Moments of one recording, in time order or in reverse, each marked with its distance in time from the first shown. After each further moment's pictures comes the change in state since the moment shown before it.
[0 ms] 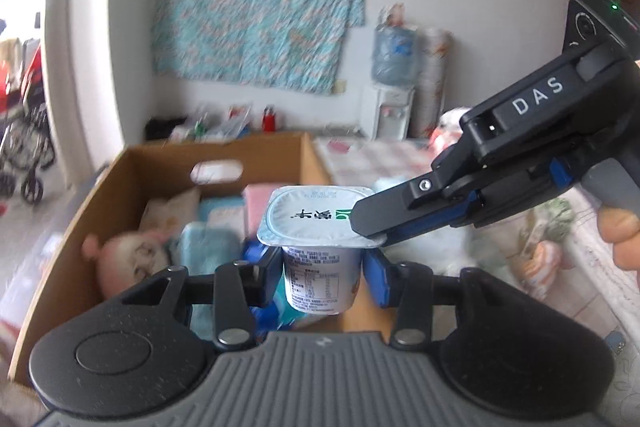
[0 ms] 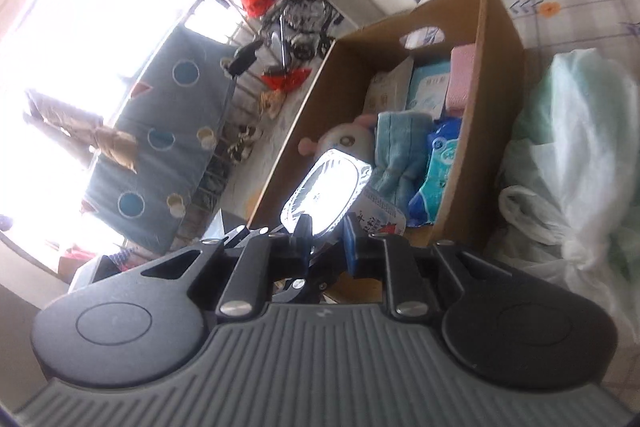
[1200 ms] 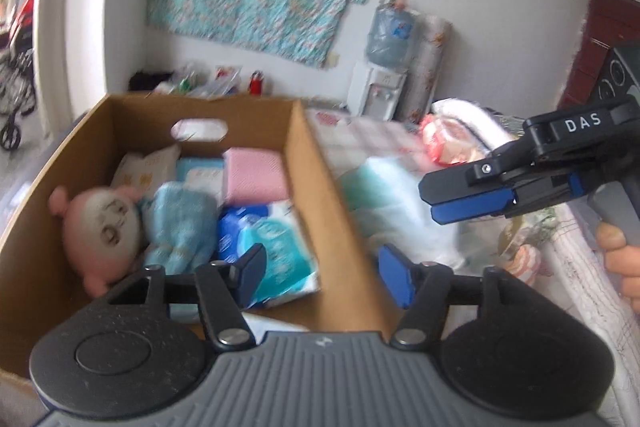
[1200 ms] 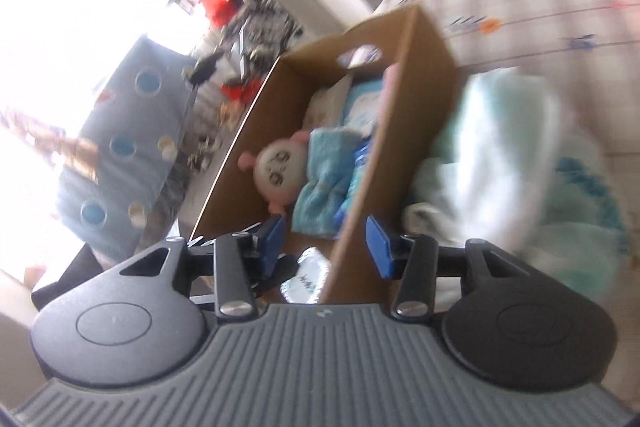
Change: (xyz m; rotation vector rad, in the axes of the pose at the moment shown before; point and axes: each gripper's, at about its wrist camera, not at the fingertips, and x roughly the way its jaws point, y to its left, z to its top) left arm 0.006 0.008 -0.004 -0.064 0.036 -0.105; right arm -0.051 -0.049 -0.001 0.020 -0.102 -0.126
